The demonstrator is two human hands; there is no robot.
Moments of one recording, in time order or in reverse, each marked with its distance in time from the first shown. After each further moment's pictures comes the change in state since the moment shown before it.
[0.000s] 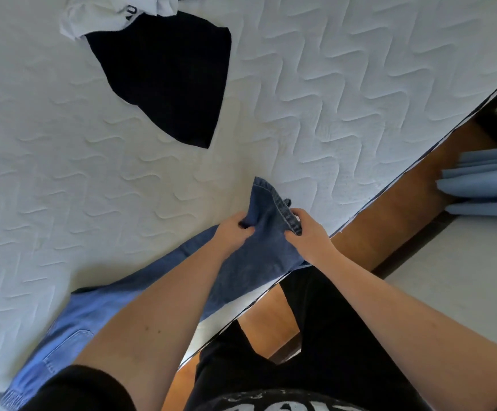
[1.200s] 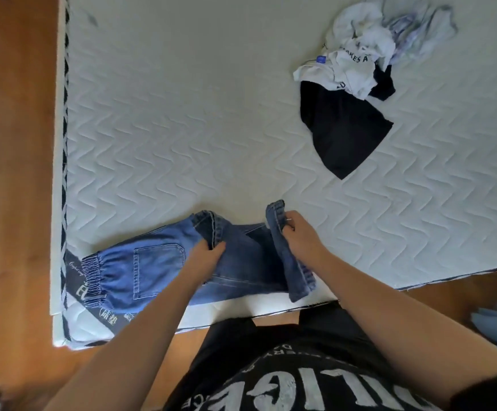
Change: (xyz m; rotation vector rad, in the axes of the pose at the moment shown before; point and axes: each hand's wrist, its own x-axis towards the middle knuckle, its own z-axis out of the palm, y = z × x) left_hand -0.291 -0.248 -0.144 -0.552 0.610 -0.121; right_hand -0.164 -0.222 0.216 -0.308 -0.214 -0.330
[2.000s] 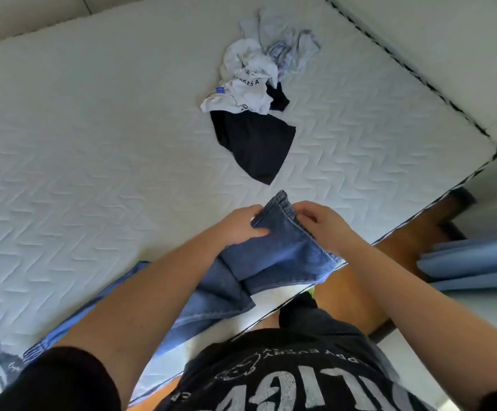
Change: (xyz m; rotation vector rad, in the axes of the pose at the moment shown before) left_hand -0.007 0.186 0.124 0.542 -0.606 0.783; right_hand -0.091 0.054 -0.152 -0.082 0.272 -0.188
